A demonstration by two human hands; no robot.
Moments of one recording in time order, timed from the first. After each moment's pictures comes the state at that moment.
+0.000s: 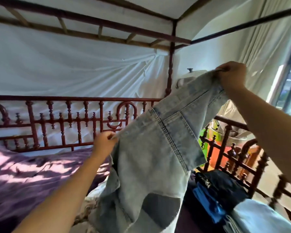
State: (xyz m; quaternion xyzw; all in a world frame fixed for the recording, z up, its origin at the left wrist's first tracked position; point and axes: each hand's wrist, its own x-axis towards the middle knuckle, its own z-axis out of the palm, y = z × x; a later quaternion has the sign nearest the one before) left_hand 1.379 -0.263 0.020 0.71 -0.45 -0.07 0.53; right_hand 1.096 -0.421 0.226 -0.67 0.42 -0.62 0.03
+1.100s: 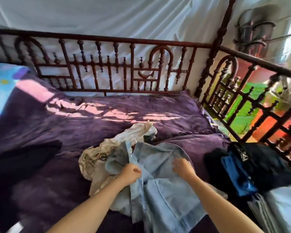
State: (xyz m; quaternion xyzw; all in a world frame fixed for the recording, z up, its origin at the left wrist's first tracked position) left_hand 1.336 -0.257 -0.227 0.79 -0.35 -0.40 0.31; right_hand 1.176 -0.416 -0.225 -0.83 0.50 0.03 0.25
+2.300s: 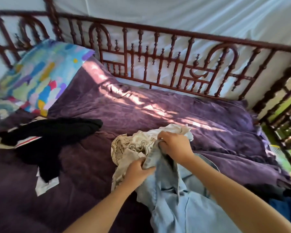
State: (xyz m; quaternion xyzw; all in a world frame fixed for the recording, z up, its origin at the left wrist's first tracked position) left_hand 1.338 -0.219 -0.223 0.80 -0.21 -0.23 0.51; right_hand 1.307 -0.363 -0.127 -0.99 0.06 -0.12 0.08
